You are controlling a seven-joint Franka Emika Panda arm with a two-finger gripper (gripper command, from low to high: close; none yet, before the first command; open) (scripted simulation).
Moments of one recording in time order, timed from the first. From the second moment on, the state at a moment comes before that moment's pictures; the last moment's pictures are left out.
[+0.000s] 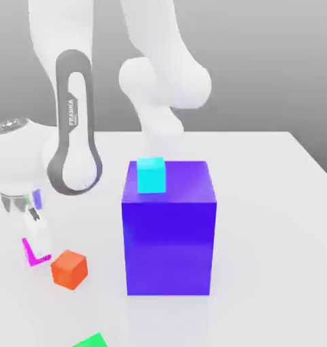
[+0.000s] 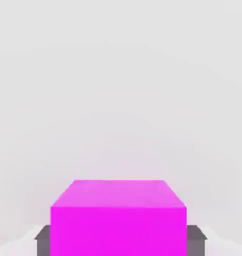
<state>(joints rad) -0.62 0.31 -0.13 -2.71 0.30 3.01 0.72</state>
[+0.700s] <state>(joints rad) -0.35 0.22 -0.05 -2.40 0.02 2.62 0.85</state>
